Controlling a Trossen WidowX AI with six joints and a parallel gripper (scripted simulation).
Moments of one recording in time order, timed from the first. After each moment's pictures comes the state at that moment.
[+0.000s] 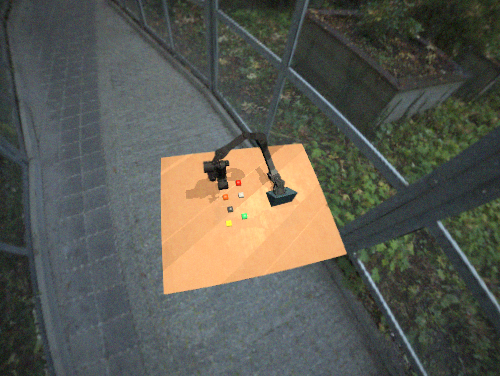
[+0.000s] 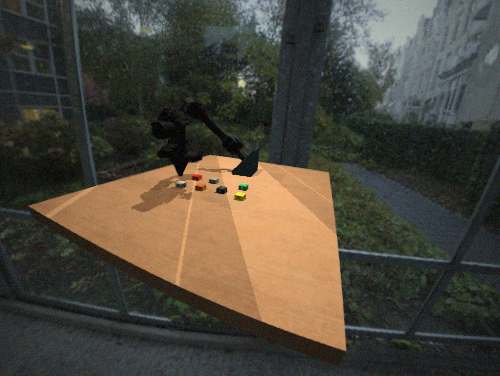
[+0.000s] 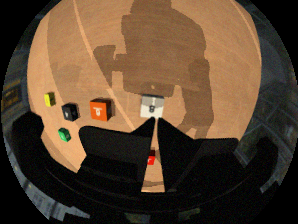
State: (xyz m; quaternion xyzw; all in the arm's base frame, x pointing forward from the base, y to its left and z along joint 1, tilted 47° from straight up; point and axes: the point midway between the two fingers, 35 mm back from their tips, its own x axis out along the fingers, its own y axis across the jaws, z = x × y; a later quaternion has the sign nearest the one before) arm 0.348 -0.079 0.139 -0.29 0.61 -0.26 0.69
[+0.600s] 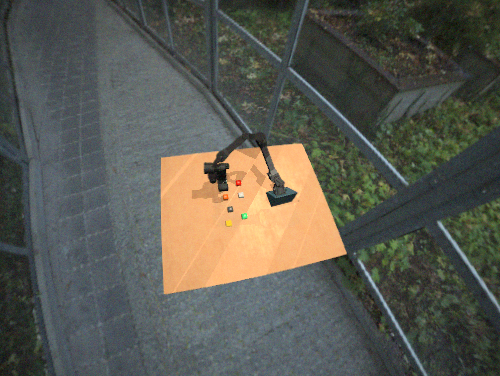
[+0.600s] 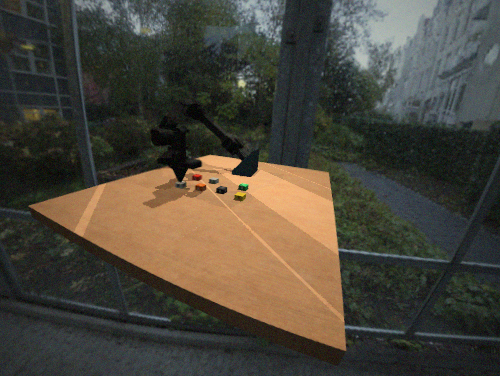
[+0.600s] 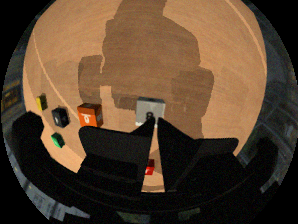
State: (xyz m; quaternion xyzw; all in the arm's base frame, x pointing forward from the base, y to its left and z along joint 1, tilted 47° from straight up) arm 0.351 -0.100 0.123 -0.29 0.60 -0.27 0.69
